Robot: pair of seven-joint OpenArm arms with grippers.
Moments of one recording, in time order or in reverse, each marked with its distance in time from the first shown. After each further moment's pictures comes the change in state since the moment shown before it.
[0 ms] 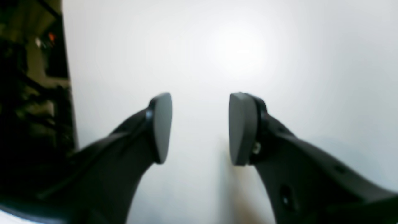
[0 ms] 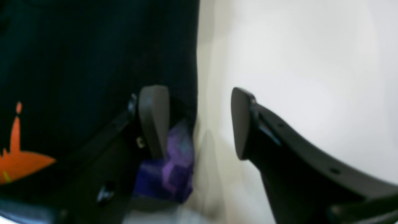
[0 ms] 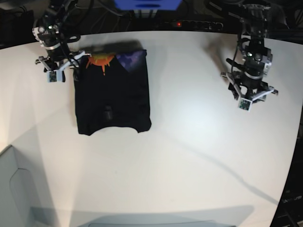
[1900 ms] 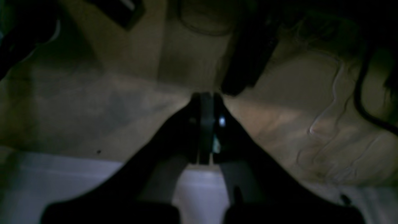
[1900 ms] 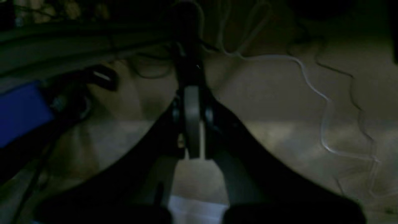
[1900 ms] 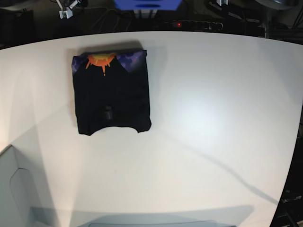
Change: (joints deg) left arm 12.6 5.0 15.4 -77.0 -3.9 14.2 -46.2; right arm -12.2 13.0 -5.9 -48.7 0.0 -0.1 18.1
